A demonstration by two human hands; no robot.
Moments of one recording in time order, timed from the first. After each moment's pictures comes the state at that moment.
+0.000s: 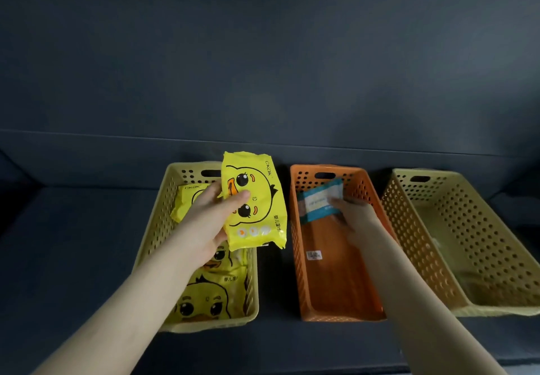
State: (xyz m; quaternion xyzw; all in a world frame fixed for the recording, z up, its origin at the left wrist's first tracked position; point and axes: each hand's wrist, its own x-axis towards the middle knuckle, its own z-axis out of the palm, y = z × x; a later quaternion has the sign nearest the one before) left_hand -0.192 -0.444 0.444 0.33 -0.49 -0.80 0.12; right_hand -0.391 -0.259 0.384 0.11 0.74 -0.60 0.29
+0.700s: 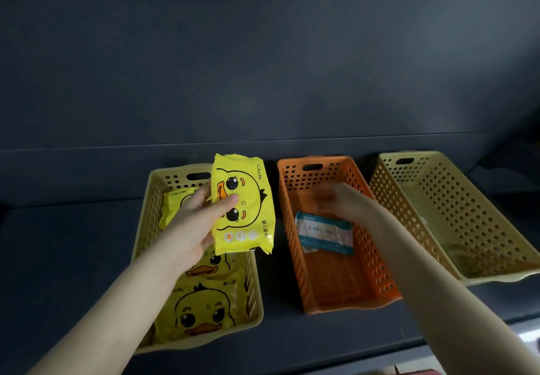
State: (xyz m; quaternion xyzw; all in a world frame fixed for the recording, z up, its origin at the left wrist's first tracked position) left_hand -0.199 -0.464 0.433 0.32 -0.53 -0.78 0.06; right_hand -0.393 -0.258 0.409 -0.24 0.90 -0.23 0.28
